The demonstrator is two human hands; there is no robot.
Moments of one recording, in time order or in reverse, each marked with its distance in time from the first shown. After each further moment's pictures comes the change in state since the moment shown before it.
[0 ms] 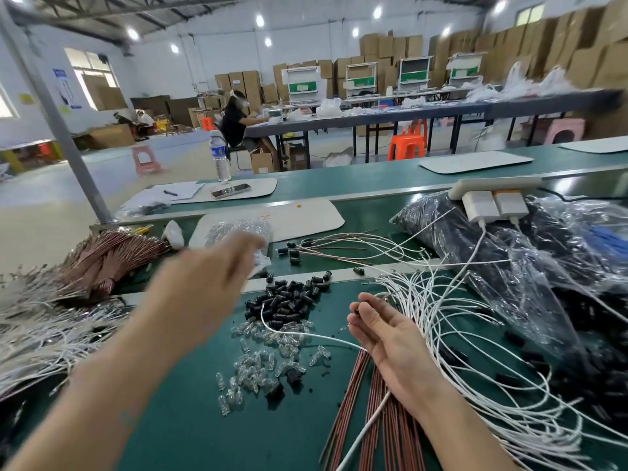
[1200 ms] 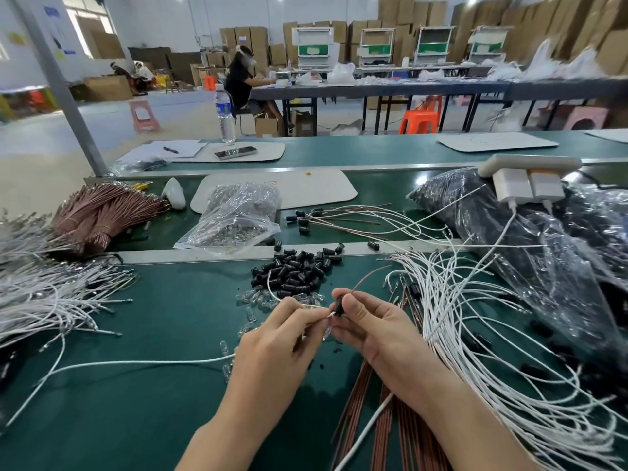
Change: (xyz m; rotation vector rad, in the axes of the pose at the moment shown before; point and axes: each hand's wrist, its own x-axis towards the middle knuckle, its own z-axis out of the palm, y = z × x) left_hand -0.091 0.027 0.120 -0.405 0.121 -0.002; right_hand -0.006 0.021 0.015 -0.215 -0.190 0.135
